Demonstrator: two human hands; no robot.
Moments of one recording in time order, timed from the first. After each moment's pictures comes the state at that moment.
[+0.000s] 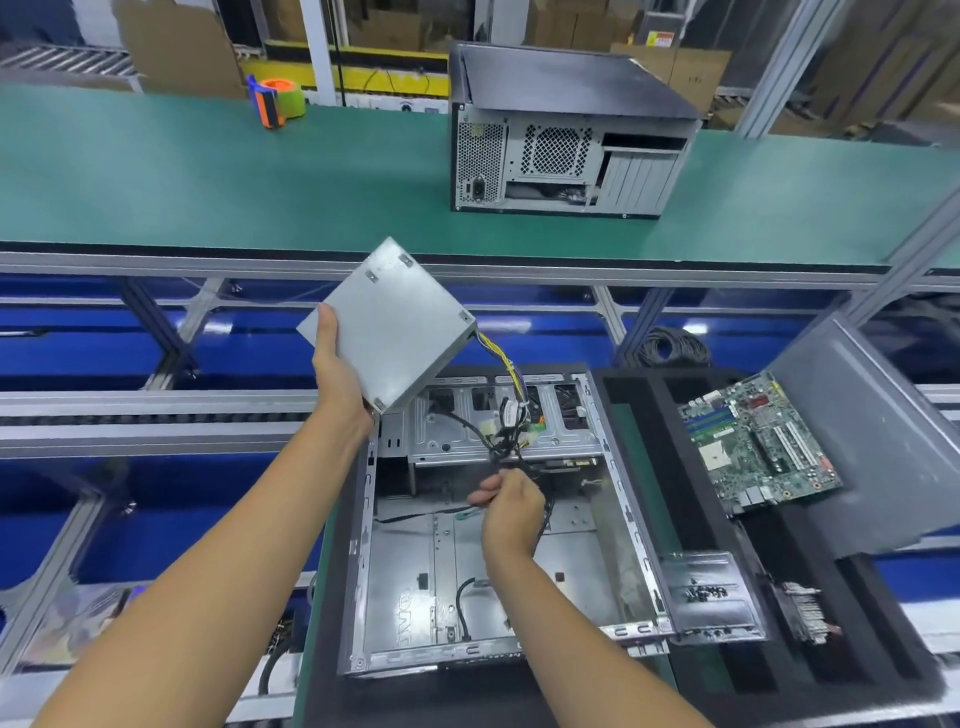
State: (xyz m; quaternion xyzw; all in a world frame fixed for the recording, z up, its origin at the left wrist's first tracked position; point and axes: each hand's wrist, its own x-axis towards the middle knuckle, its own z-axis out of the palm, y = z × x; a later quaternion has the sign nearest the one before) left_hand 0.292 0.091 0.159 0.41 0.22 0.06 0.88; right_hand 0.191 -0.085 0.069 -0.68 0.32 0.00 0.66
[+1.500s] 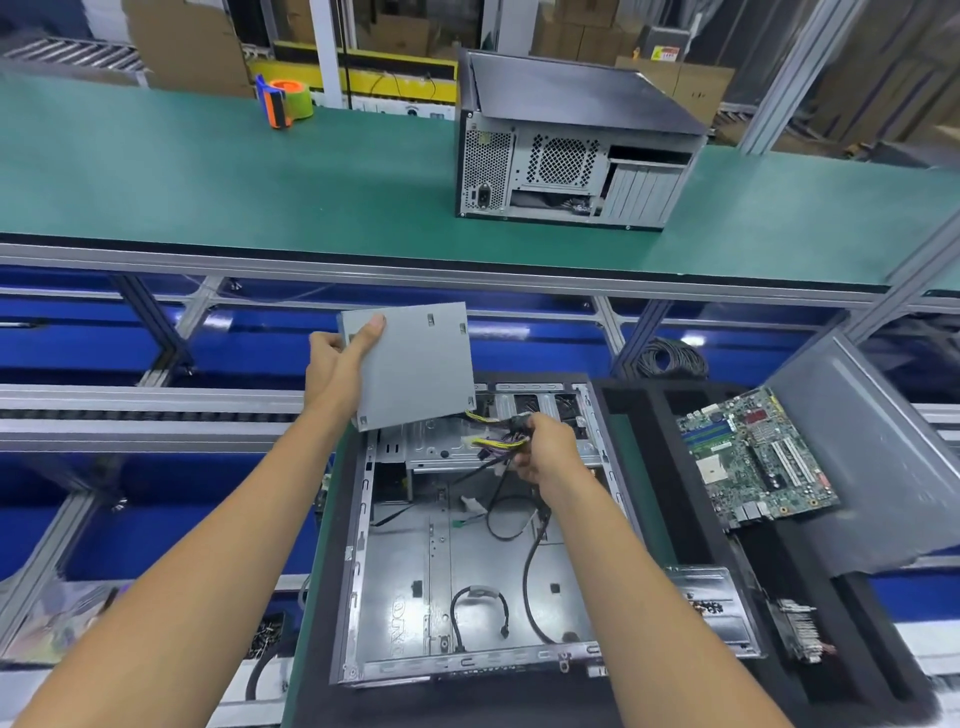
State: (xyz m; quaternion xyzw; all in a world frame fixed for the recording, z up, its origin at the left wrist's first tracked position) left_hand 0.306 0.123 0.141 0.73 0.24 0.08 0.64; right_hand 0.270 -0.135 0.133 -0.65 0.34 0.13 0.67
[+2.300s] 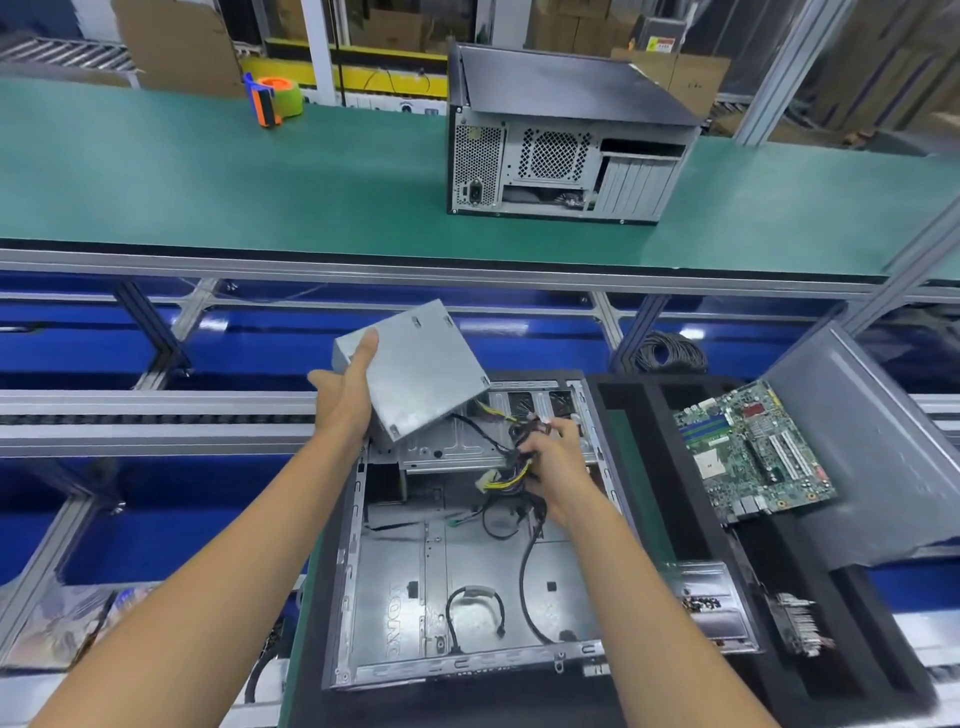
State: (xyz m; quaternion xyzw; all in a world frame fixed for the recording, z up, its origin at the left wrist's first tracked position) left_hand 0.294 0.092 0.131 0.65 0.33 0.04 0.68; right_hand 0.254 -0.162 0.112 -0.61 0.26 0.14 0.74
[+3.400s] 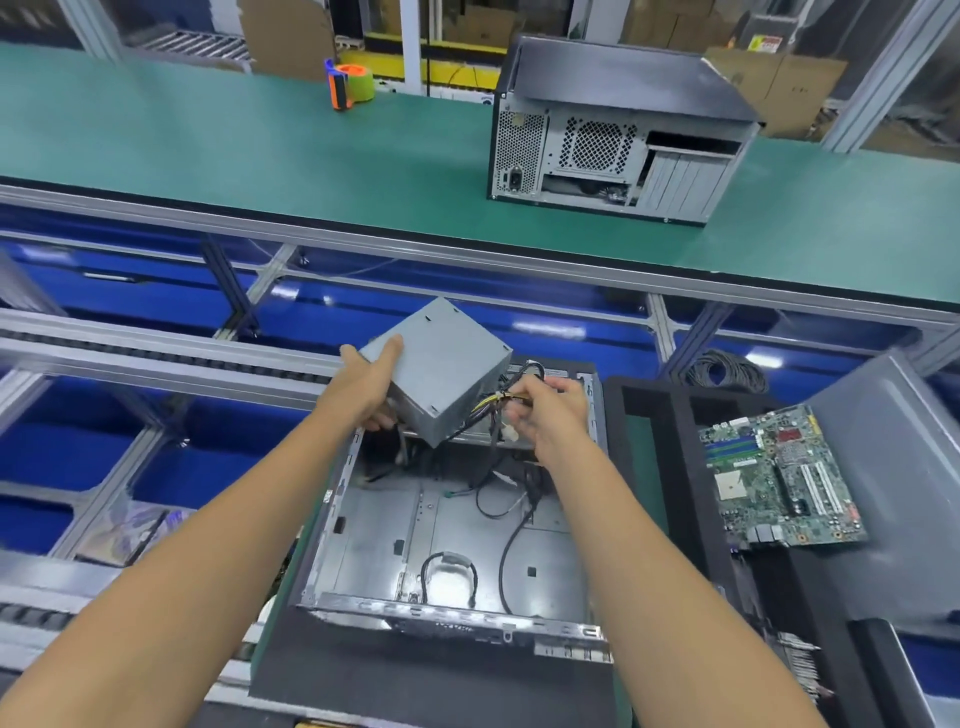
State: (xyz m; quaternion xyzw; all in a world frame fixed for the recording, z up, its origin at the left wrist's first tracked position) left_hand 0.255 0.070 0.139 0.80 0.31 -0.06 0.51; right_hand 0.284 -0.166 0.141 -0.55 0.25 0.12 0.79
